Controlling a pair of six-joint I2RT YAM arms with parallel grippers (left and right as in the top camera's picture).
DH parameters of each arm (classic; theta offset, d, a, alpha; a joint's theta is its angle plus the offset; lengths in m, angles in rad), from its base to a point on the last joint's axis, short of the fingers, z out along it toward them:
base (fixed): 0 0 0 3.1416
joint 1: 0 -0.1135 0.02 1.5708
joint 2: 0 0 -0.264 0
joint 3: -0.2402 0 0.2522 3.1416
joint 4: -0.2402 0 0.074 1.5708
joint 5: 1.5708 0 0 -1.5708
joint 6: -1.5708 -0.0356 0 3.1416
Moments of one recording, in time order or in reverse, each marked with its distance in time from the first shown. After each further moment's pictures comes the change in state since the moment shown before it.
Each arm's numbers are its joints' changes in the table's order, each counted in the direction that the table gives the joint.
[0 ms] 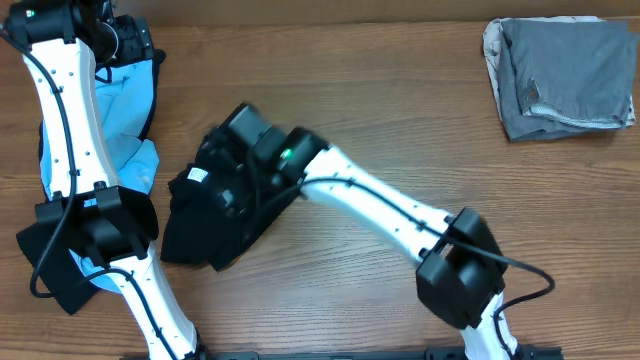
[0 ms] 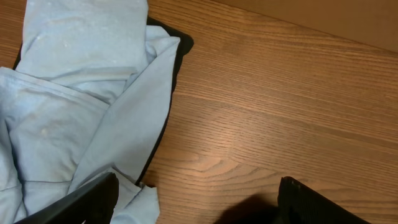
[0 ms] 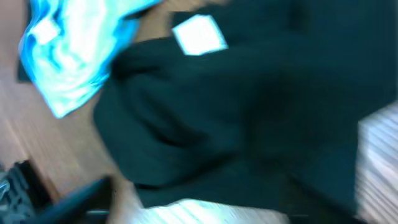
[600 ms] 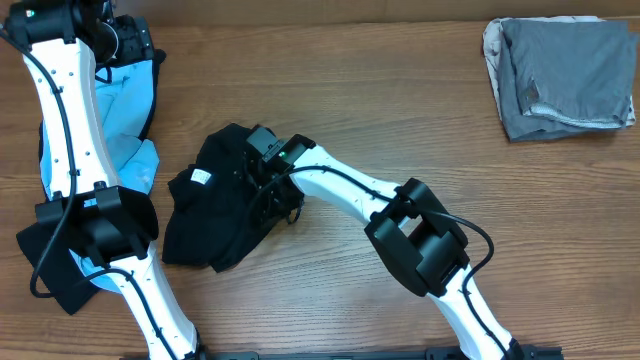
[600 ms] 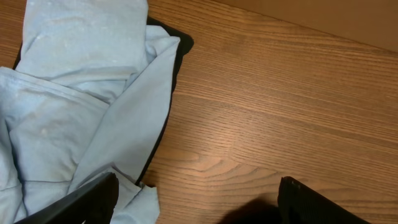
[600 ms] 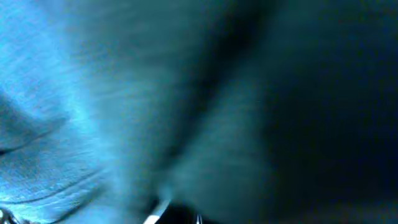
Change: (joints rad) left arm 0.000 0.000 0.000 -0.001 0.000 0.000; right arm 0.048 0.238 0.057 -0.030 -0.211 -0.068
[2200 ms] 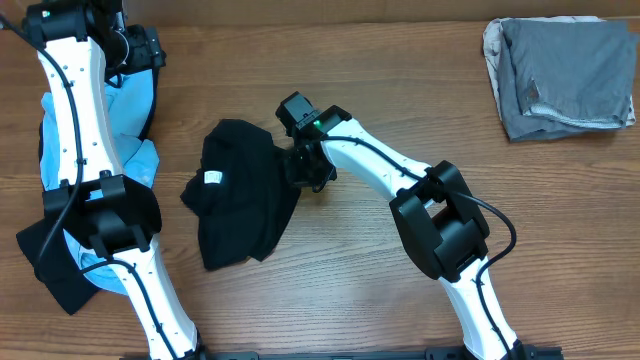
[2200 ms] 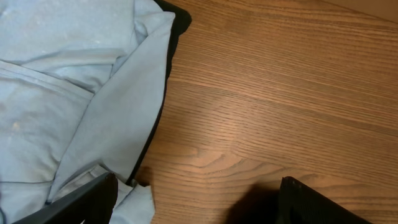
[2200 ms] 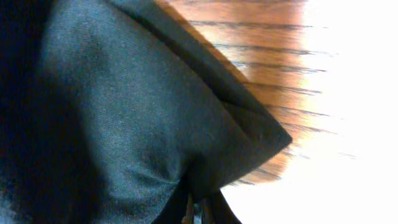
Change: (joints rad) left arm 0.007 0.065 0.000 -0.014 0.000 0.000; right arm 0.143 -0.017 -0.008 -0.024 0.270 -0.232
